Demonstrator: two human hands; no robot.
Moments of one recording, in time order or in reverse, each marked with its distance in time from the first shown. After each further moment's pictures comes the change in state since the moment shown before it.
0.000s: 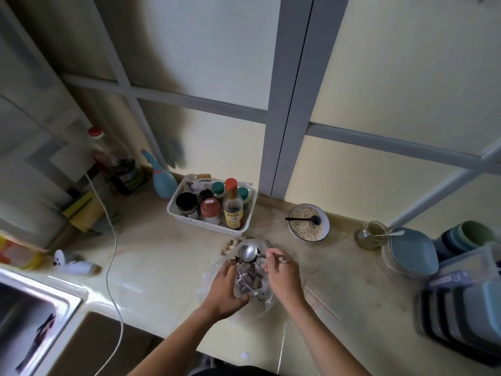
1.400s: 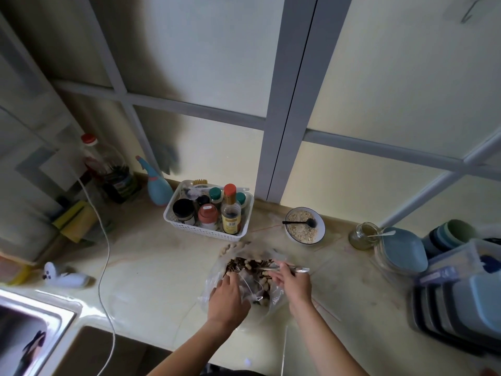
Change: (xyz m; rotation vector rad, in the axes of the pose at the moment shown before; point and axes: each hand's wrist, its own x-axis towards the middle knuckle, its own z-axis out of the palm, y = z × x) left_hand -0.004 0.006 0.013 0.303 0.064 -0.111; right_hand 0.002 0.026 0.009 0.622 0.160 0.566
